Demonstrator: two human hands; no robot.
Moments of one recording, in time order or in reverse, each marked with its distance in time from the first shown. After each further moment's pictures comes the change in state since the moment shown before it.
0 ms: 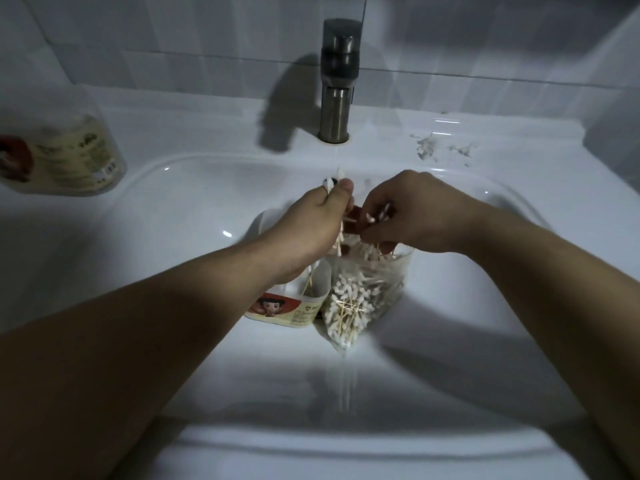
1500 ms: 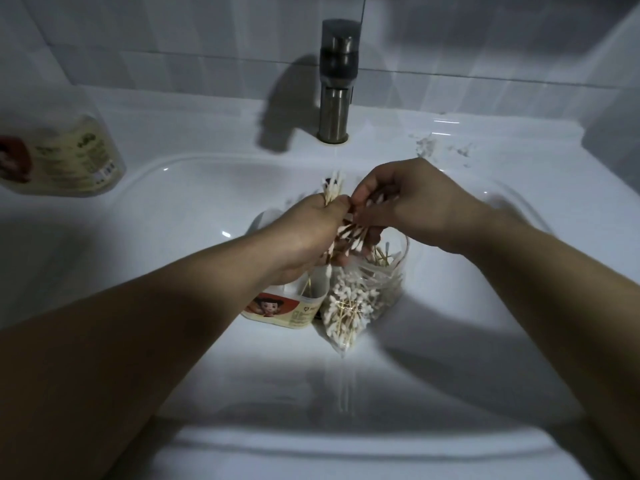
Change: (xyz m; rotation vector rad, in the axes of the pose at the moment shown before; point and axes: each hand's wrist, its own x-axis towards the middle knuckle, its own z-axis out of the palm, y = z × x) left_hand -0.005 0.005 0.001 -0.186 -0.125 -0.183; right_hand 0.005 0.002 0.004 0.409 0.127 -0.022
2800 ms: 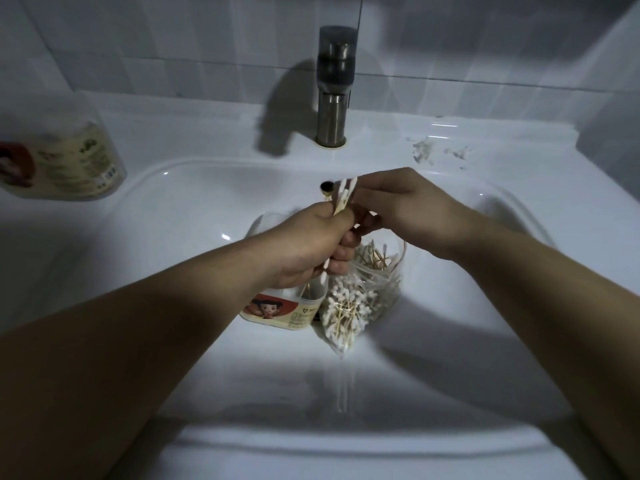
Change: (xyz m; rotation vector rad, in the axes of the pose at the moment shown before) left_hand 0.000 -0.002 0.000 -0.122 -0.200 -0.019; right_hand 0.004 0.005 0.008 0.080 -0.049 -0.037
